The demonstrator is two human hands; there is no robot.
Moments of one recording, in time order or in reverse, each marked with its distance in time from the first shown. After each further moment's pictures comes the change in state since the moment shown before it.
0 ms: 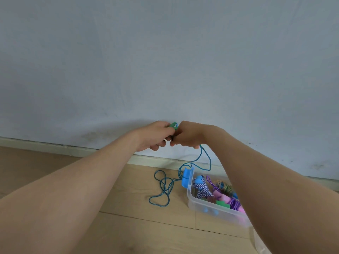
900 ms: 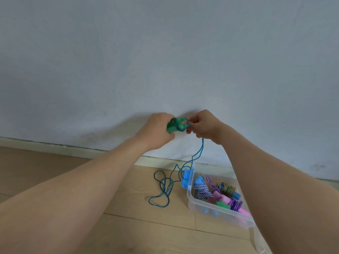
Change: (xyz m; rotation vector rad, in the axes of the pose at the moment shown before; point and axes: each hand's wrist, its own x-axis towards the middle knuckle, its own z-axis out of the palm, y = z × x) left_hand 0.006 0.001 0.004 0.627 0.455 0.458; right_hand 0.001 0.042 -0.014 0.439 0.372 -0.103
